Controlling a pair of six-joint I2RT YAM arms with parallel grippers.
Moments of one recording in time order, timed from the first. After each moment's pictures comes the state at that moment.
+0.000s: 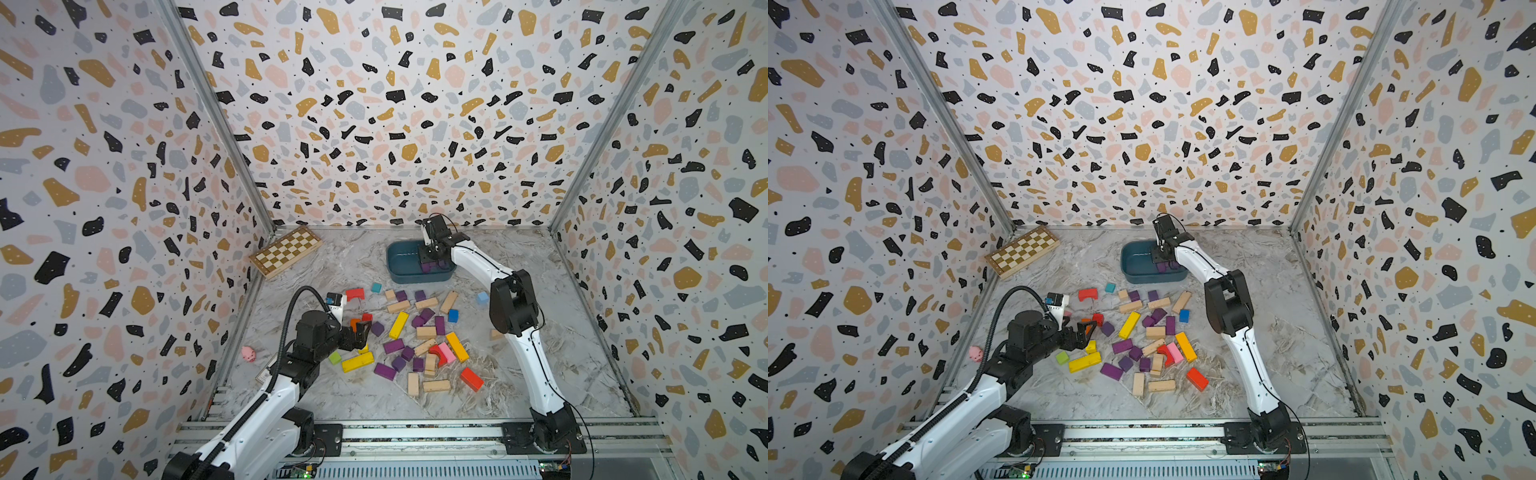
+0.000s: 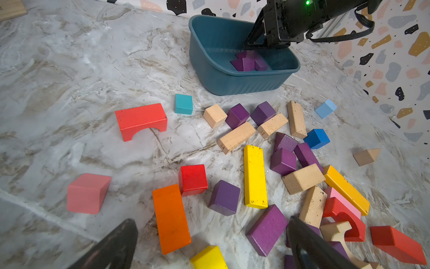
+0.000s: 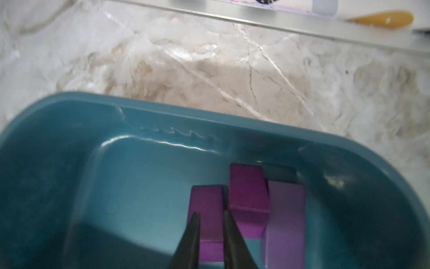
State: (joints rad) left arm -0.29 0.85 0.33 -0.01 0.24 -0.22; right arm 0.50 2.48 2.21 -0.64 0.03 0.19
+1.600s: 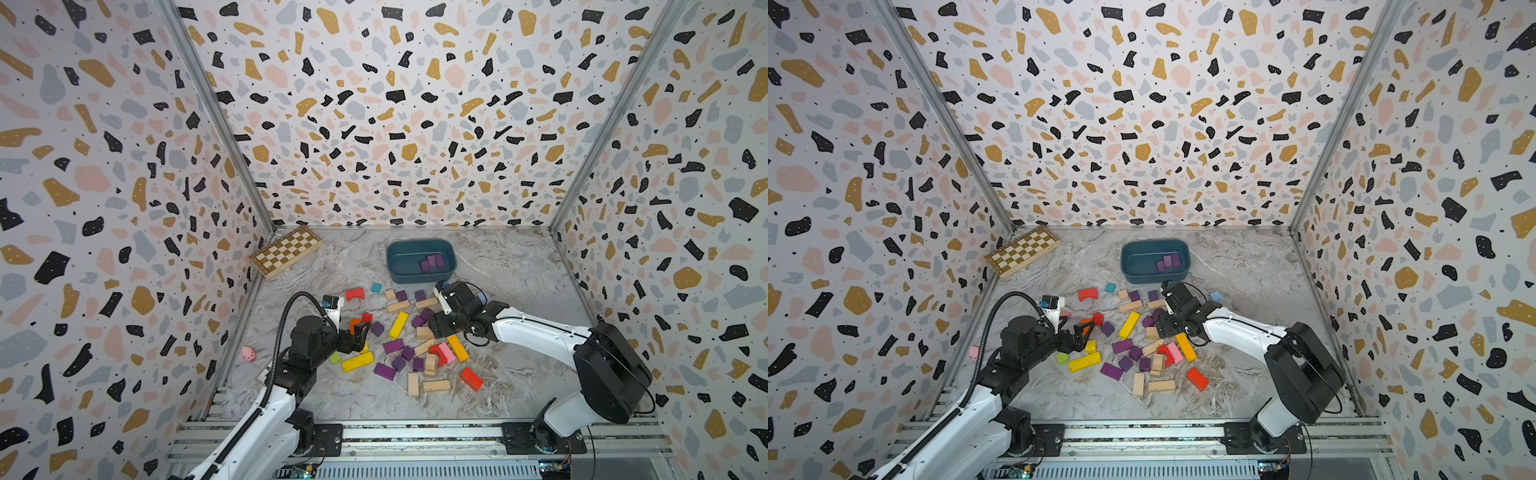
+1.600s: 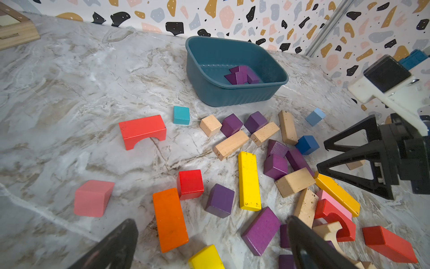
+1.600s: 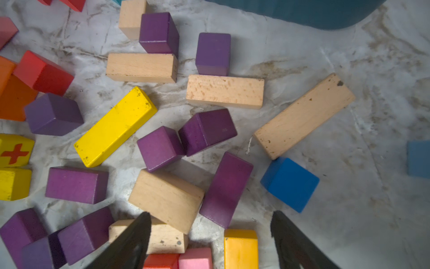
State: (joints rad) left arm -0.29 0.73 0.30 -0.02 0.24 -0.22; right arm 0.74 1.55 0.92 -0.34 0.04 0.31
